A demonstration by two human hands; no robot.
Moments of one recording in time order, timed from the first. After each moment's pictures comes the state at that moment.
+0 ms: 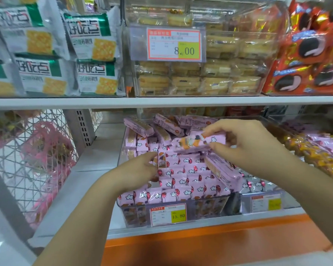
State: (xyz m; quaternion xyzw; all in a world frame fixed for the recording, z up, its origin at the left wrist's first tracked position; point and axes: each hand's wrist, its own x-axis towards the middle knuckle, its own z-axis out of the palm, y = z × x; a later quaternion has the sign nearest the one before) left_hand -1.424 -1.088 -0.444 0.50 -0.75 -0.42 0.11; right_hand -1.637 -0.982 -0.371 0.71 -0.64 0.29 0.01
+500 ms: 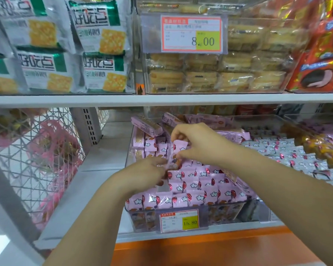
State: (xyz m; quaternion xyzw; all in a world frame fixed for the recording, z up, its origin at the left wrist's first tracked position) left_hand -1.428 -1.096 -0.449 0.51 -0.73 -0.45 0.10; right_hand -1.595 -1.073 -0.402 0.77 -0.60 0.18 -0.10
